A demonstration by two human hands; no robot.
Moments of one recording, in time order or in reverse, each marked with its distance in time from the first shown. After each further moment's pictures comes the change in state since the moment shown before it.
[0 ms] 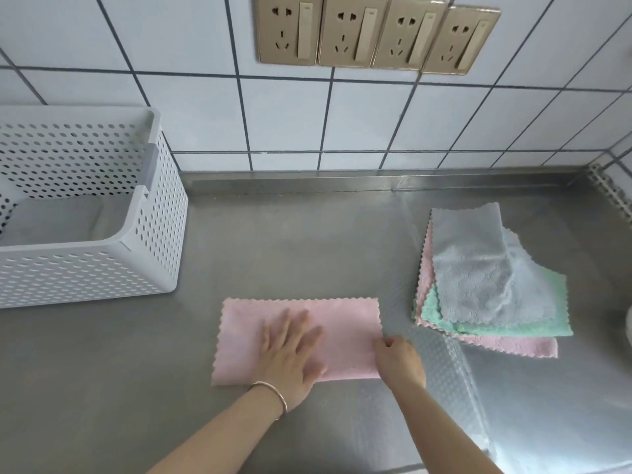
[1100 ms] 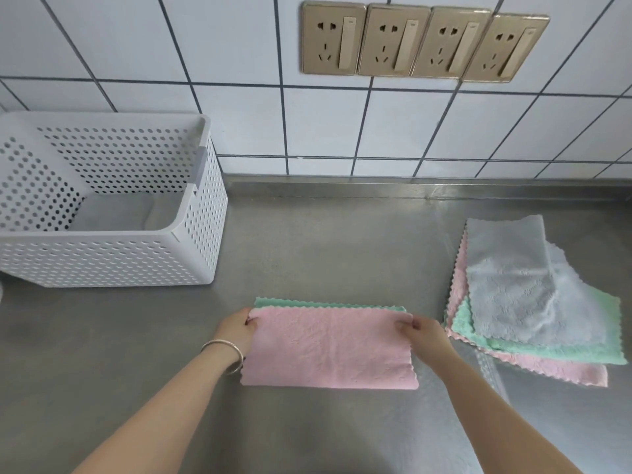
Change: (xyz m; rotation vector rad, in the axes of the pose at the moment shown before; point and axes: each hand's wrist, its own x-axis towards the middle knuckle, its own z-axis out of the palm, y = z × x) left_hand -0.002 -0.101 -0.058 -0.635 -0.179 -0.676; right_hand 0.026 -0.022 -0.032 0.150 -0.165 -0.309
